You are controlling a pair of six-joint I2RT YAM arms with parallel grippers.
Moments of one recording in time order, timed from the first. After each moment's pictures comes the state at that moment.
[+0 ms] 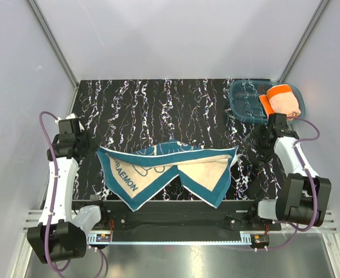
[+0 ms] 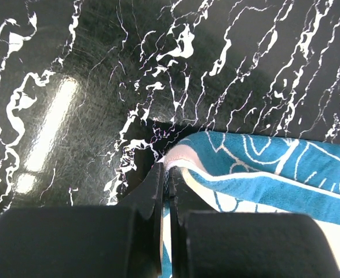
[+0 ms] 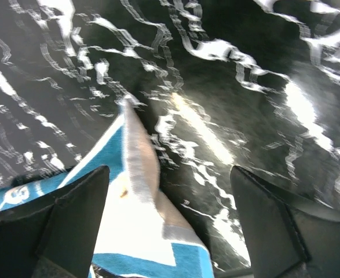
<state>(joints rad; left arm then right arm) 0.16 0.98 0.93 -0.81 0.02 -0.43 -0.17 1.32 0.89 -0.67 -0.05 0.63</state>
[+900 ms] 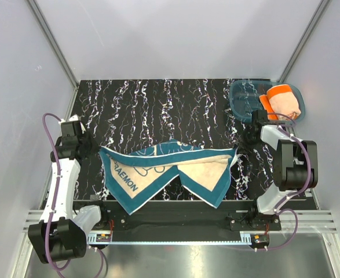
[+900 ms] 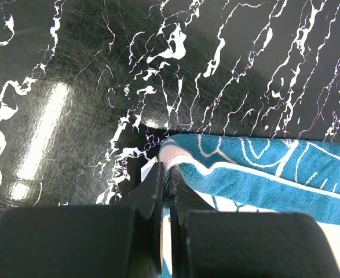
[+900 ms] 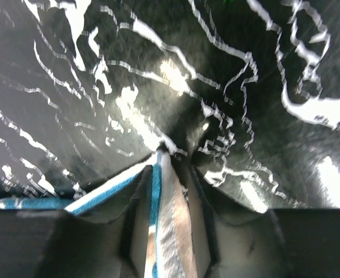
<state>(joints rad) 0.16 0.98 0.84 -0.71 0.06 -0.43 -0.06 1.67 0.95 -0.48 -0.13 0.60</state>
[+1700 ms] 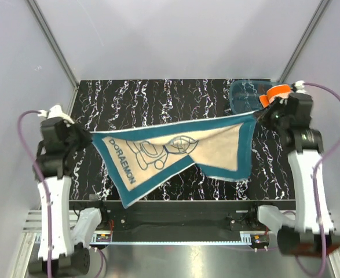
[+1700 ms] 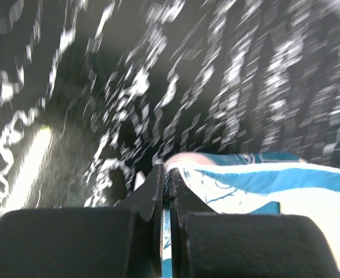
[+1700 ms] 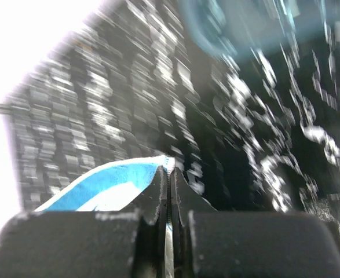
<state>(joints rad) 0.16 0.85 1.05 -0.84 0.09 -0.43 -0.06 1.14 1.24 -0.73 -0.12 0.59</state>
